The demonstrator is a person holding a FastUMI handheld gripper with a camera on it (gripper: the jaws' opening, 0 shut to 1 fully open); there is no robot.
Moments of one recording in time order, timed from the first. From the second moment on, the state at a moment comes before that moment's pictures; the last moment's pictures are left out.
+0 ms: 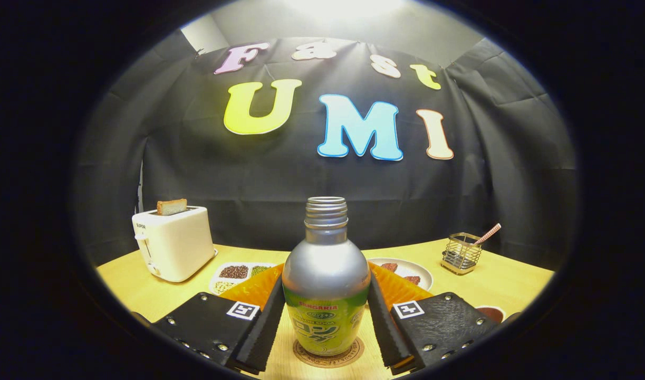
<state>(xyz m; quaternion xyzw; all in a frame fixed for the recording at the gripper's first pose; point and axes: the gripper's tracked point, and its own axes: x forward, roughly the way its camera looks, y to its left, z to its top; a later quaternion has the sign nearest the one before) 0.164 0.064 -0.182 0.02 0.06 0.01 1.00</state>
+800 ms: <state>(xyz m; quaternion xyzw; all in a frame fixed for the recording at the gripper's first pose) 0.157 0.061 -0.195 0.01 0.07 0.01 1.00</state>
